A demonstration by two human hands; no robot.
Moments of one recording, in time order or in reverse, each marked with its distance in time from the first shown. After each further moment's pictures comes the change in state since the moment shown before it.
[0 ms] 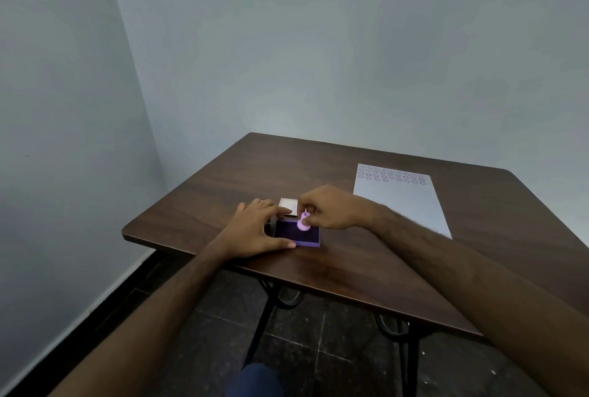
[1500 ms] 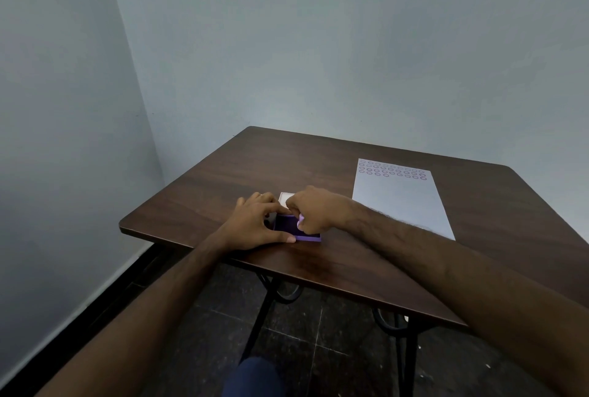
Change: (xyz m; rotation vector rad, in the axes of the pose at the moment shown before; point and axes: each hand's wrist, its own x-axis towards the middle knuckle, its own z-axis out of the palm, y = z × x) left_hand 0.002 -0.003 0.001 -0.049 -0.030 0.008; right_hand 0.022 -0.027 0.018 -0.201 -0.102 0.090
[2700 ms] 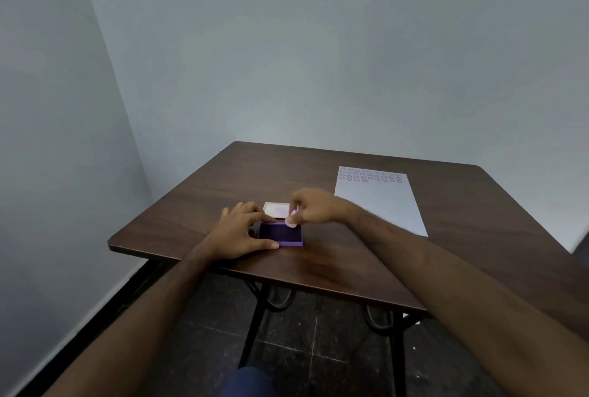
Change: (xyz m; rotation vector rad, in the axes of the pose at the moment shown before) left_hand -0.002 0.009 -0.007 0.080 -0.031 -0.007; right_hand -0.026 0.038 -0.006 0.451 0.095 0.114
